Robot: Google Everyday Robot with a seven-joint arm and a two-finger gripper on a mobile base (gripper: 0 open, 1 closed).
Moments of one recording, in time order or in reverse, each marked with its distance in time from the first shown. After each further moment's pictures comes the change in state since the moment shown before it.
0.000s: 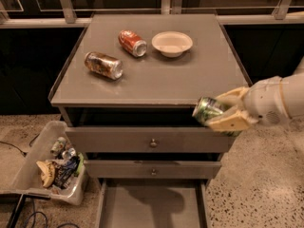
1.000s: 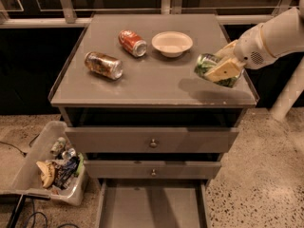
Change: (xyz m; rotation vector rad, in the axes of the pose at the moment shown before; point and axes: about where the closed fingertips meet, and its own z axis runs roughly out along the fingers) arm -0.047 -0.127 0.013 0.085 0.115 -0.014
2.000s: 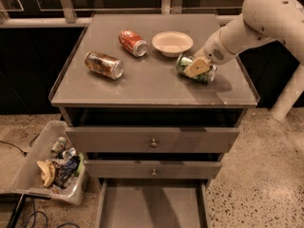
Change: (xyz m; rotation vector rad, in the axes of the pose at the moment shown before) arm -0.009 -0.044 0.089 0.019 0.084 0.084
